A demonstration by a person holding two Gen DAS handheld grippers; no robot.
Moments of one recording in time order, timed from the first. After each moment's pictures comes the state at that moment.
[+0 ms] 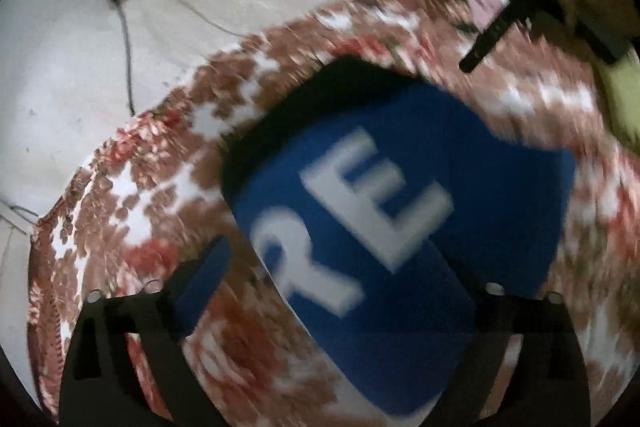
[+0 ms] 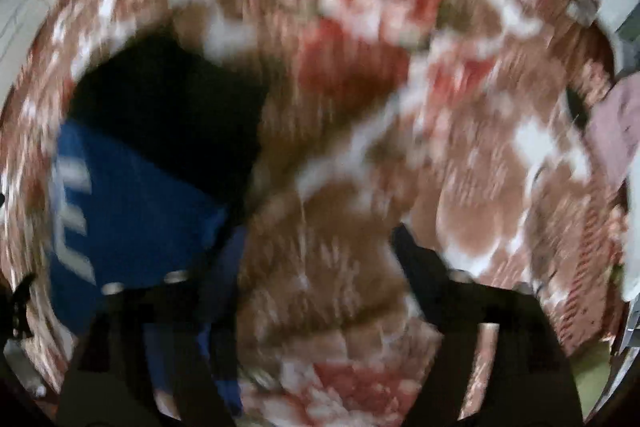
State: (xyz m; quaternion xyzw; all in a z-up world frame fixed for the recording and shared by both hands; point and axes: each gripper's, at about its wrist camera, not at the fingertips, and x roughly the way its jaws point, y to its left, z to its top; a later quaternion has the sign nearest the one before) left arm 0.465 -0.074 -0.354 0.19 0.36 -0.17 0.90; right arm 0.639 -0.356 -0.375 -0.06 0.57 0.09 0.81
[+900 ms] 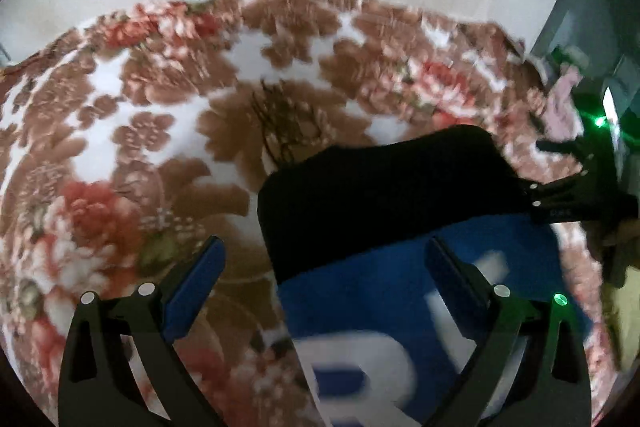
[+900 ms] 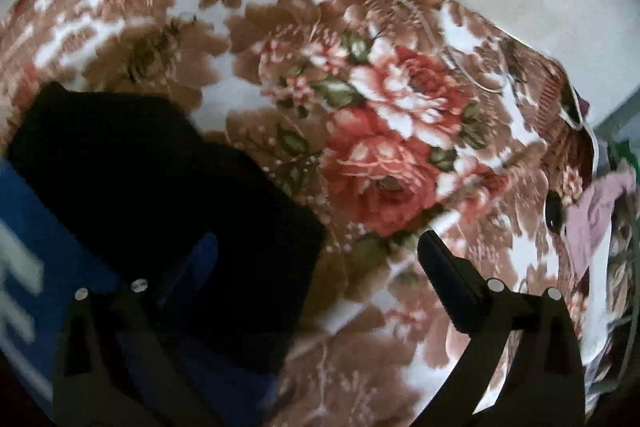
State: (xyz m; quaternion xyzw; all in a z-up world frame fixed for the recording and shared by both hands) left arm 0.589 -0.004 -0.394 -0.06 0.43 -0.12 0.89; right arm 0.674 -0.287 -0.413 -0.17 0.48 0.06 0.86
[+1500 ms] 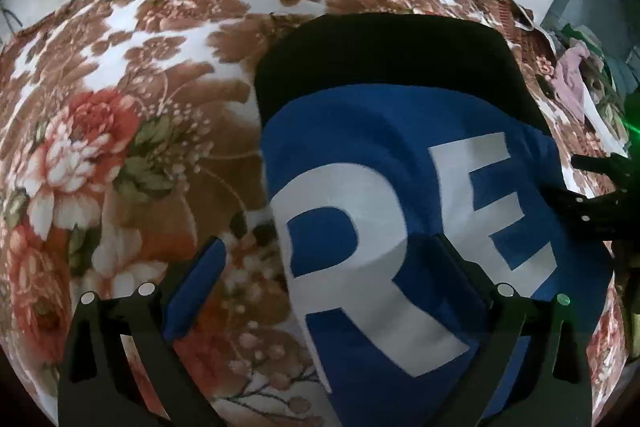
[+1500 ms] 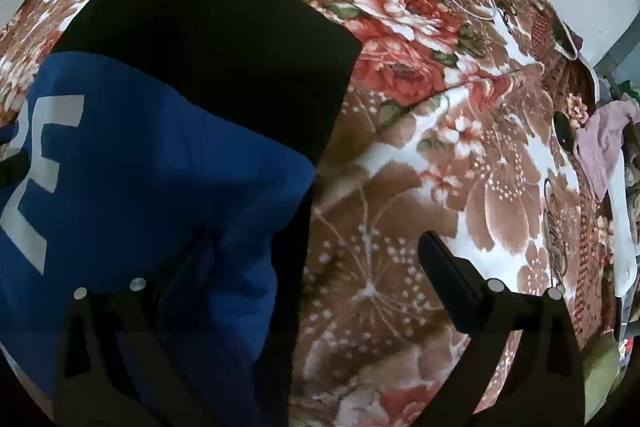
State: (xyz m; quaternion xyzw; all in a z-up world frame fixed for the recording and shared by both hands) left arm 0.532 -0.014 -0.458 -0.05 0.48 -0.10 0.87; right arm 0.582 -0.306 -0.458 -0.14 0.52 0.05 0.84
